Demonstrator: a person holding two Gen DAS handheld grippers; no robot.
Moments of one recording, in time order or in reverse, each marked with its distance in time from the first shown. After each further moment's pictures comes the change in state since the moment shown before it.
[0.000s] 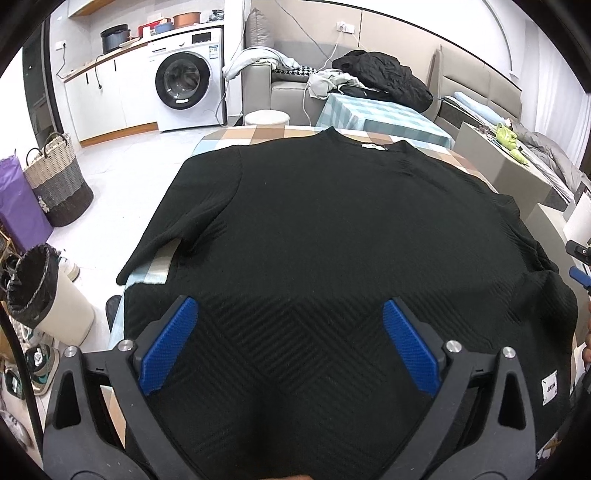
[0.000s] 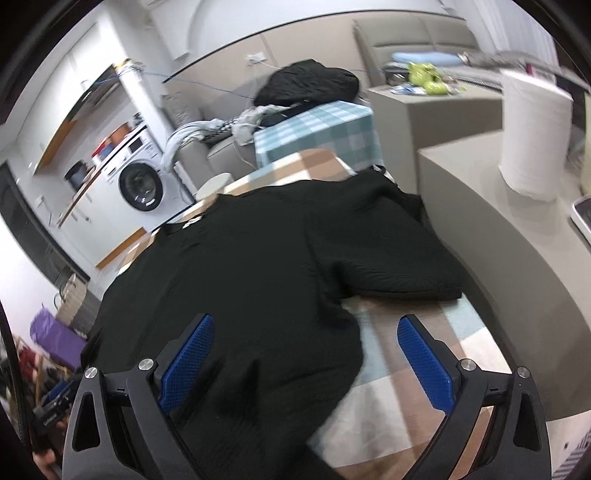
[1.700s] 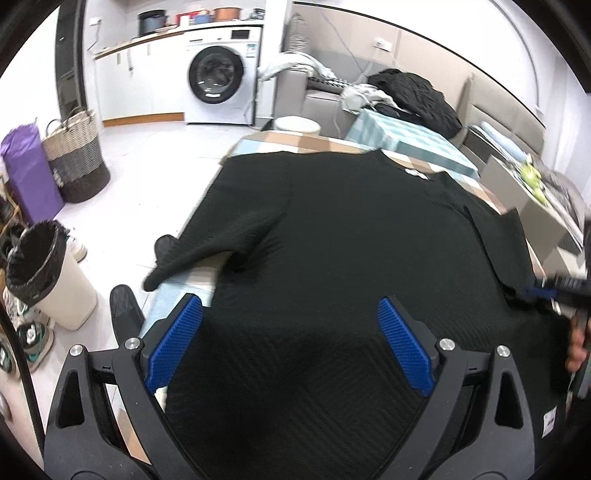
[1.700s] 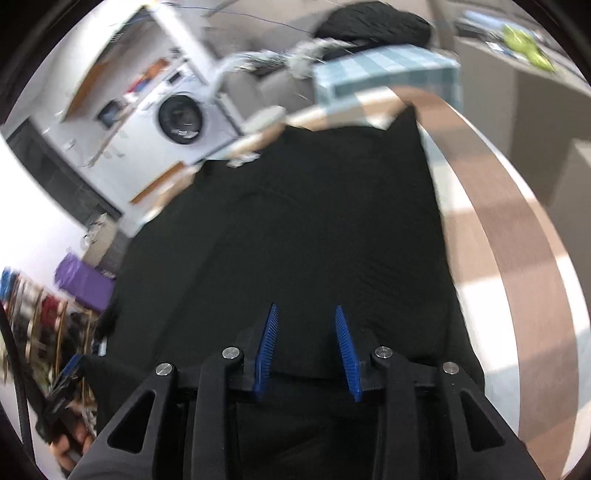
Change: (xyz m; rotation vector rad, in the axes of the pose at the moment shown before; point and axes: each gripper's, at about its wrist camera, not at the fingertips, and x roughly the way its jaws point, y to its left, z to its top) left arm 0.017 0.069 0.007 -0.158 -0.038 0.051; right arm 0.107 0.073 0.013 -0.160 0.317 0.078
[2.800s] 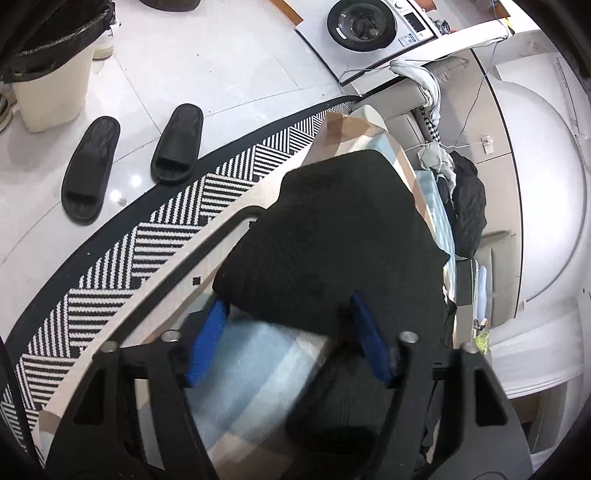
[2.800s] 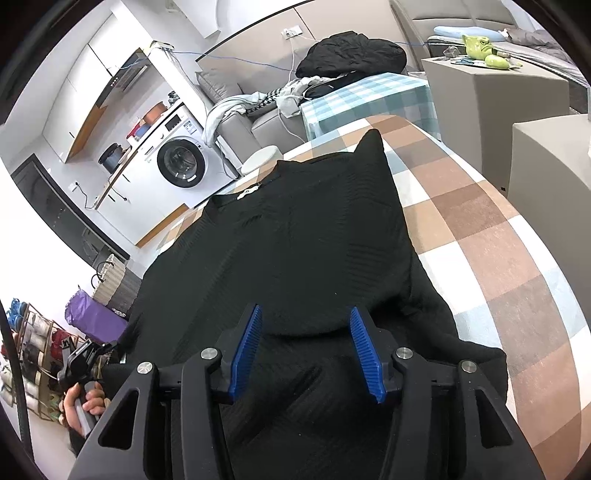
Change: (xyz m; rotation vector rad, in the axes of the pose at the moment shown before) left arm 0.118 0.205 -0.006 -0.801 0.216 -0.191; right arm -0.065 0.003 -0.038 0.066 -0.226 0.080
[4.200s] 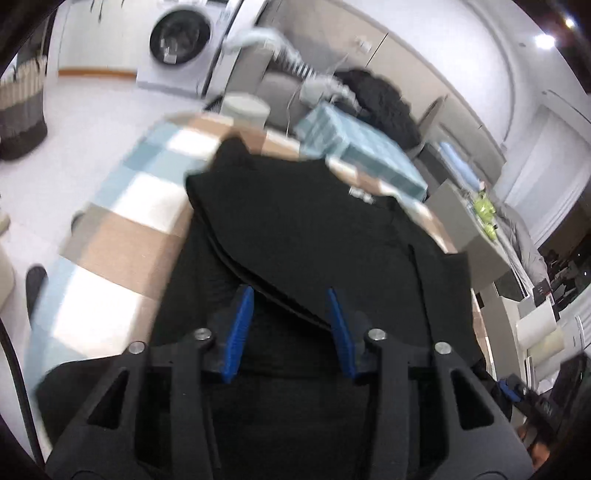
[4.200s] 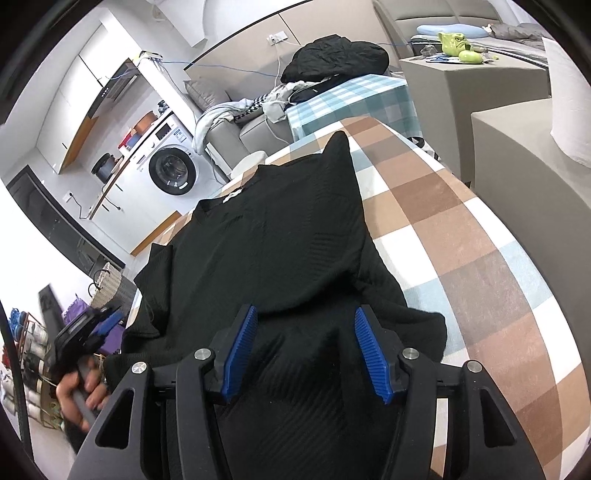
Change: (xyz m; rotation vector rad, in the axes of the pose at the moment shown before) left arm 0.055 -0.182 -0.098 0.661 0.019 -0.050; right arm -0.036 -0.026 -0.020 0.045 -0.016 -0.023
